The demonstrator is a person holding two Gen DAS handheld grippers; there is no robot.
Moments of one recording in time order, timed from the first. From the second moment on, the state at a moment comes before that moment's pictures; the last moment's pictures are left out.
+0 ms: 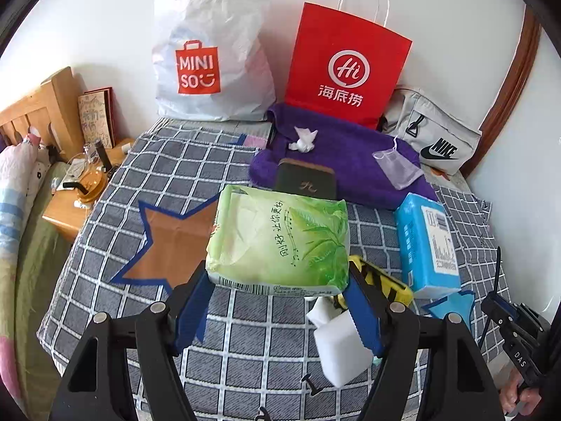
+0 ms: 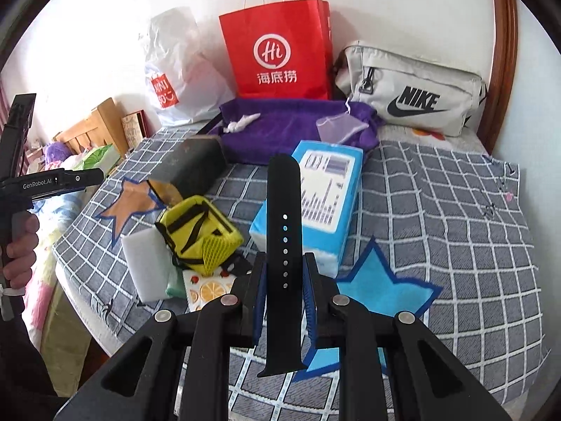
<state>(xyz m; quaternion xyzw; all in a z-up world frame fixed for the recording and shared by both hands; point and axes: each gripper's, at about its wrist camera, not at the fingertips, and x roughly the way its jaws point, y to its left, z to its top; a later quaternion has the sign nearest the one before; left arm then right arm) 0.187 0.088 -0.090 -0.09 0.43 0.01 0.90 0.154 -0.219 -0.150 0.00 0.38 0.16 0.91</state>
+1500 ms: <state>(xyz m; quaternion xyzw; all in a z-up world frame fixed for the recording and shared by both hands) 0.341 0.058 -0.091 -0.07 0.46 -0.01 0.88 0.333 -0.211 -0.100 0.02 0.34 0.14 0.93</state>
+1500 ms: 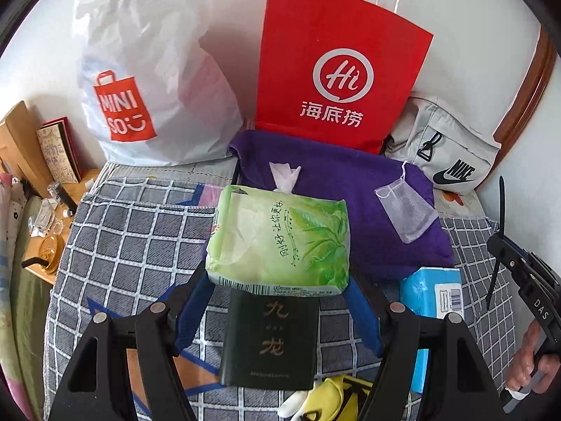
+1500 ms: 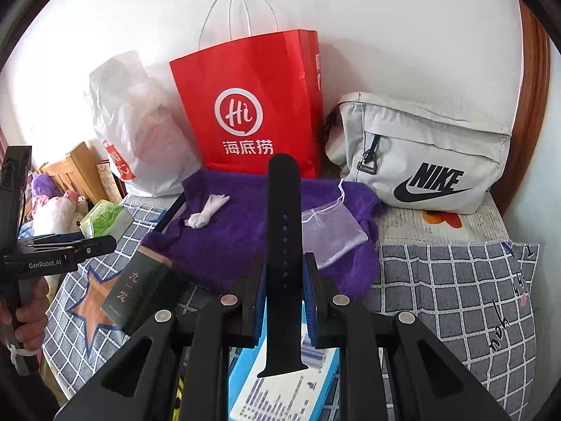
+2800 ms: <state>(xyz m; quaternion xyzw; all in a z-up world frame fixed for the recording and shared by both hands) 0.454 0.066 -0.153 -0.10 0.52 -0.04 0.84 0.465 -0.208 -0.180 -0.01 0.44 0.14 0.89</state>
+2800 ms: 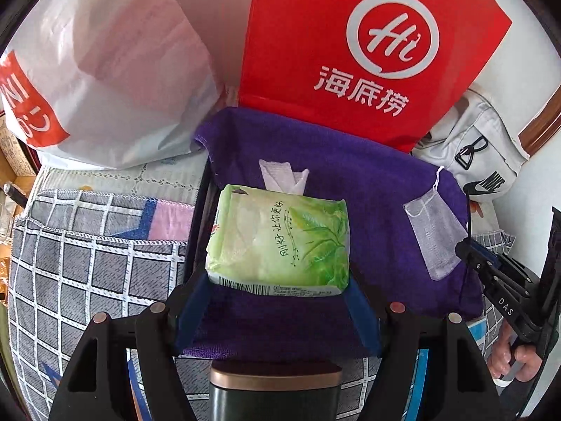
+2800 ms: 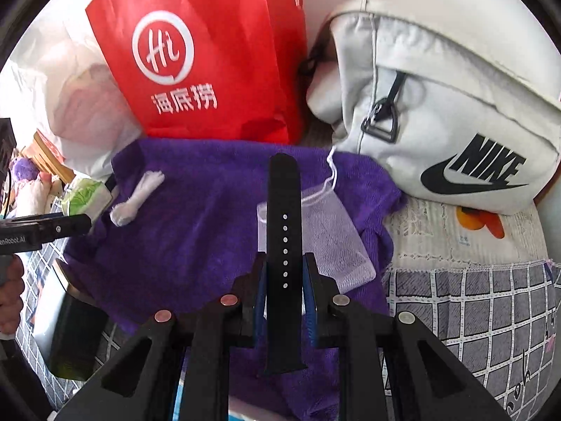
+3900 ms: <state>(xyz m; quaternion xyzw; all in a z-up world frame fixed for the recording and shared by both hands) 0.410 0.049 -0.152 -0.09 0.55 -0.03 0.83 0.421 -0.206 -0.153 0.00 0.42 0.15 0.89</state>
